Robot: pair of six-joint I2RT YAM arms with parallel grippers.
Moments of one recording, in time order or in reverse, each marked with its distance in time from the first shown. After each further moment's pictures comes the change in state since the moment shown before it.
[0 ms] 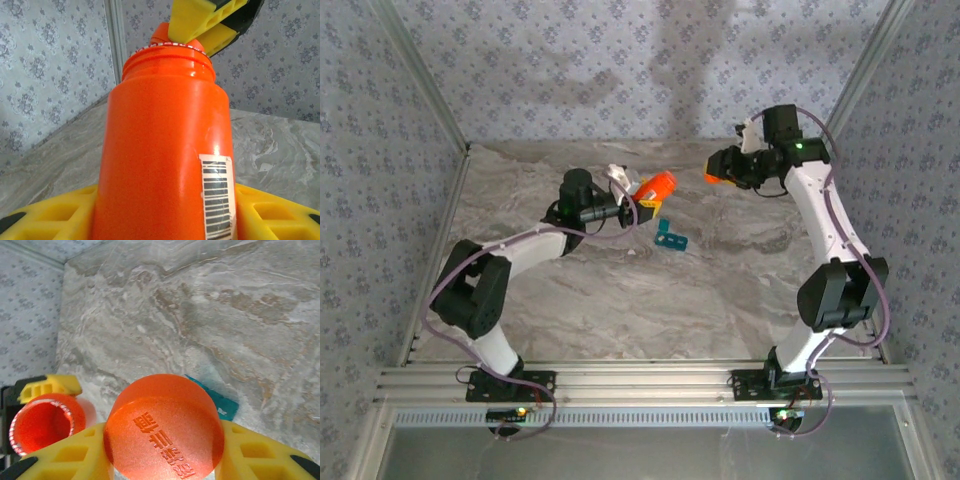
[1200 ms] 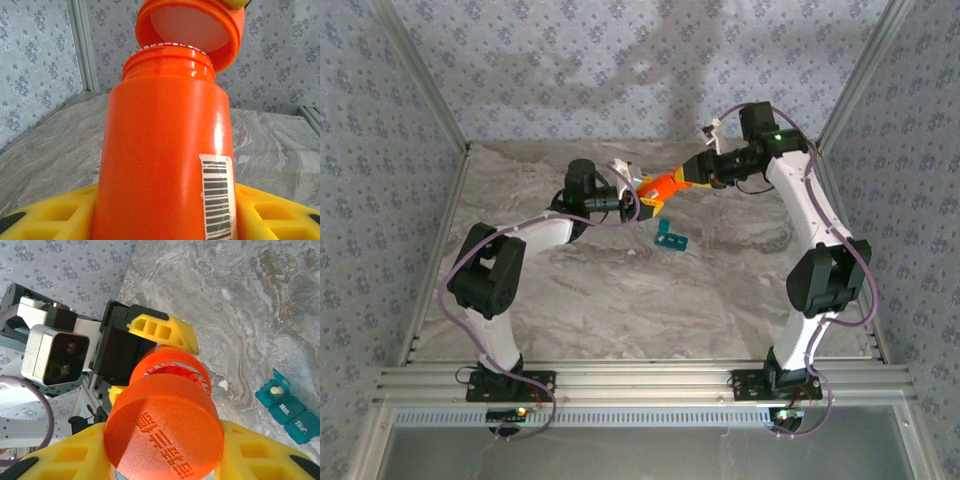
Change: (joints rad) left arm 0.039 0.142 0.114 -0.001 0.208 -0.001; right arm 0.084 0.110 0.106 -0.098 -0.289 -0.230
